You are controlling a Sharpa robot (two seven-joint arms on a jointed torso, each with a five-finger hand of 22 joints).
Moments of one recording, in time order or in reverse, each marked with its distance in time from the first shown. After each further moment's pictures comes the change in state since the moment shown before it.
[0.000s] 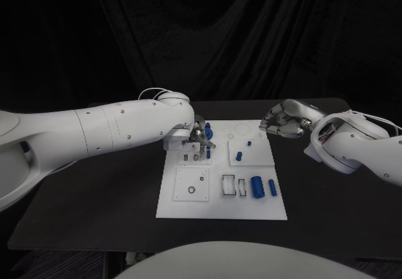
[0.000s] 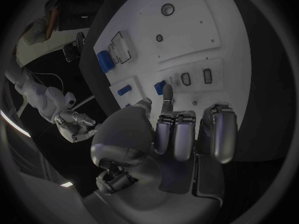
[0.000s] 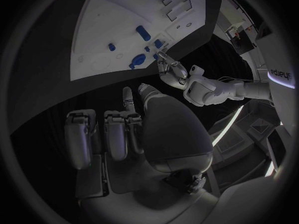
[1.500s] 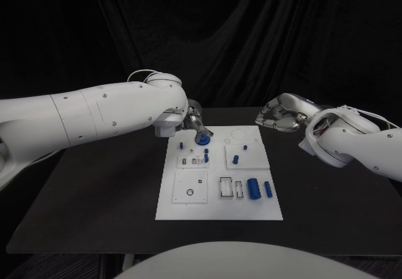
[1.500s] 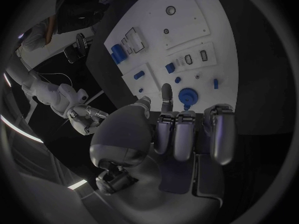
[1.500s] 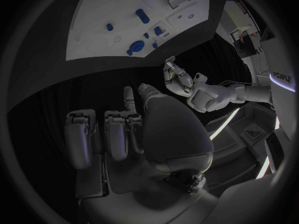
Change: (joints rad) left arm 0.091 -0.014 0.000 0.023 -0.003 0.043 0.039; left_hand -0.002 -0.010 0.002 0.017 -0.027 -0.007 -0.007 0.104 0.006 0.000 0.000 0.000 0.000 0.000 0.000 0.000 0.000 0.000 -0.001 0.001 0.028 0.000; right arm 0.000 0.010 0.000 -0.037 -0.001 -0.054 0.033; right_hand 0.000 0.000 0.000 0.000 0.000 0.011 -0.004 0.000 0.000 0.000 0.000 0.000 0.000 0.000 -0.007 0.000 0.000 0.000 0.000 0.000 0.004 0.000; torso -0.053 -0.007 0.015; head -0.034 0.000
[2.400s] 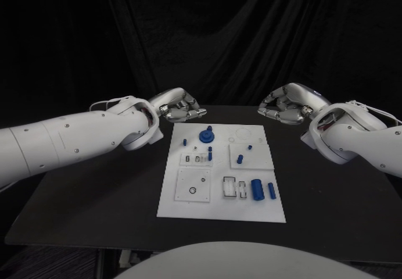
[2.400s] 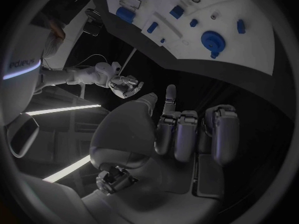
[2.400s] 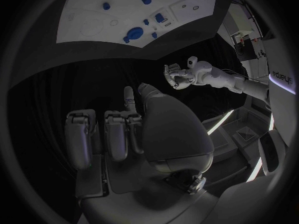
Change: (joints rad) left arm -0.107 -0.213 -0.001 0.057 -0.047 -0.586 0.742; left_hand 0.133 -0.035 0.112 0.000 0.081 -0.037 0.035 -0.086 -0.244 0.002 0.031 0.000 0.000 0.002 0.034 0.000 0.000 0.000 0.000 0.032 0.020 0.000; right arm 0.024 -0.021 0.000 0.023 -0.006 -0.095 0.035; right_hand 0.005 -0.005 0.000 0.000 0.000 0.004 -0.004 -0.004 -0.002 -0.002 -0.009 0.000 0.000 0.000 0.000 0.000 0.000 0.000 0.000 0.000 0.000 0.000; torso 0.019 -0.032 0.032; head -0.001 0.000
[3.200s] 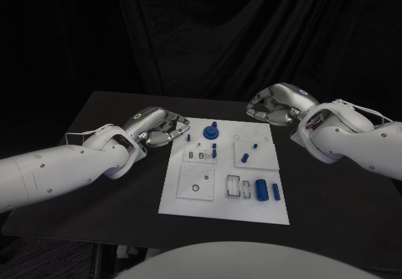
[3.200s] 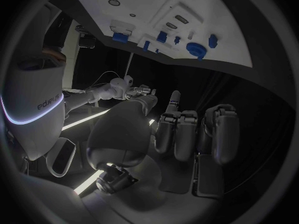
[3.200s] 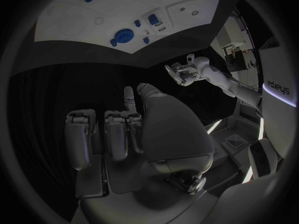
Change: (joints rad) left arm -0.136 -0.149 0.001 0.100 -0.225 -0.333 0.251; left_hand -0.077 -0.057 0.169 0.006 0.108 -0.033 0.039 -0.274 -0.299 -0.002 0.023 0.000 0.000 0.002 0.016 0.000 0.000 0.000 -0.004 0.015 -0.005 0.000; right arm -0.001 0.004 0.002 0.041 -0.099 -0.023 -0.001; right_hand 0.009 -0.009 0.007 -0.007 0.081 0.011 -0.004 -0.021 -0.022 0.000 0.000 0.000 0.000 0.000 0.000 0.000 0.000 0.000 0.000 0.000 0.000 0.000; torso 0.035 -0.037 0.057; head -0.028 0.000
